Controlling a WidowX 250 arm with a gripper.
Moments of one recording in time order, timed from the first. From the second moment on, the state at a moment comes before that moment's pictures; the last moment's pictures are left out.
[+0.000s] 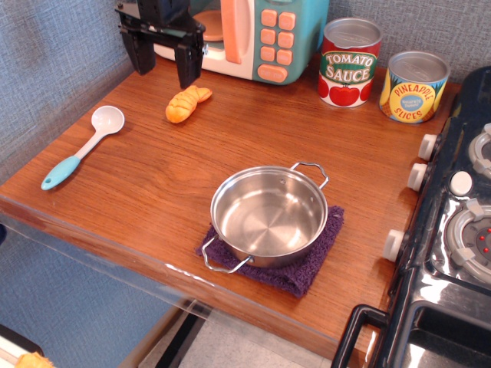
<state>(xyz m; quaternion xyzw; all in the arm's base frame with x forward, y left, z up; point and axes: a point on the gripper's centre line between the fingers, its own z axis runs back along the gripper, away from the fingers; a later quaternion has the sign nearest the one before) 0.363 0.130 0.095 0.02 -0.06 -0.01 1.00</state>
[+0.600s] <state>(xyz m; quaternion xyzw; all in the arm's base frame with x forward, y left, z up) 0.314 0.114 0.101 0.01 -0.05 -0.01 1.00</state>
